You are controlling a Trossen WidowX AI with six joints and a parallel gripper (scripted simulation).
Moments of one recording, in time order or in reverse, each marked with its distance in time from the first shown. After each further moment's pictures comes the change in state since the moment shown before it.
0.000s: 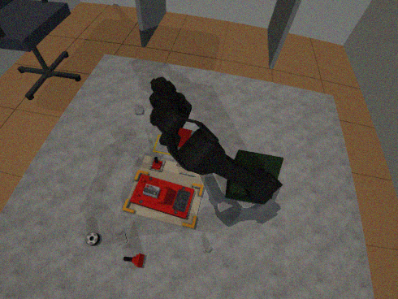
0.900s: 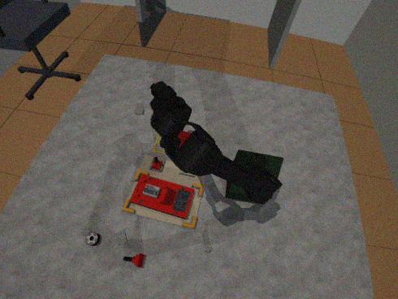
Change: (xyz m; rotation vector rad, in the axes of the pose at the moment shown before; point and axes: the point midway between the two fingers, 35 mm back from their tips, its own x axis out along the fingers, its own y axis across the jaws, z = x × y) arm 0.017 0.001 0.000 0.000 0.000 0.001
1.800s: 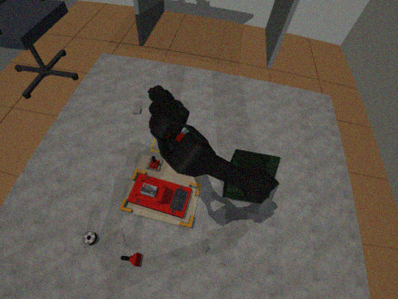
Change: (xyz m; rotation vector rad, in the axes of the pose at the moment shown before) arm 0.017 0.001 -0.001 0.000 0.000 0.002
